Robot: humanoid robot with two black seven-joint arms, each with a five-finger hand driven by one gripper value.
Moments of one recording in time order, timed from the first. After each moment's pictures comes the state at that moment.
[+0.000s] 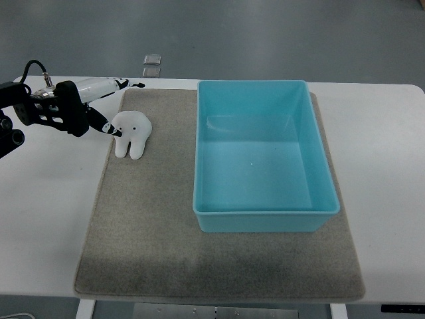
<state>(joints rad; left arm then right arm) -0.96 0.69 -0.28 -0.92 1.41 -0.02 -0.42 -0.01 0.00 0.00 0.14 -0.05 0.04 0.05</state>
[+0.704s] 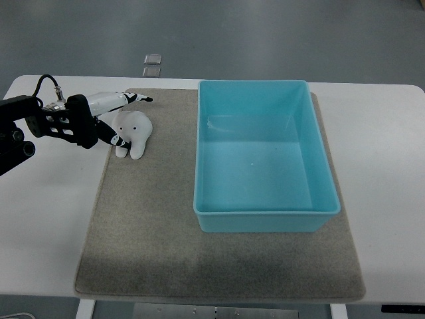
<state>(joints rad) -0.92 0.65 -0.28 -0.92 1.41 -0.02 -0.41 -0.01 0.00 0.00 0.14 -0.05 0.04 0.05</state>
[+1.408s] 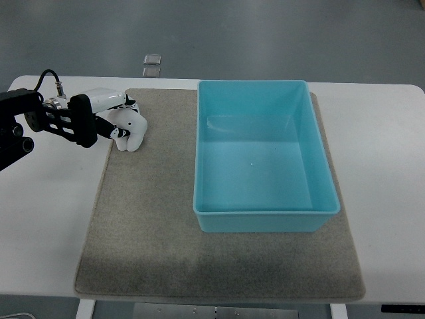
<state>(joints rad) -0.97 0.65 -0.24 -0.89 1.49 -0.02 -0.40 -0.01 0.00 0.00 0.14 -0.05 0.04 0.05</state>
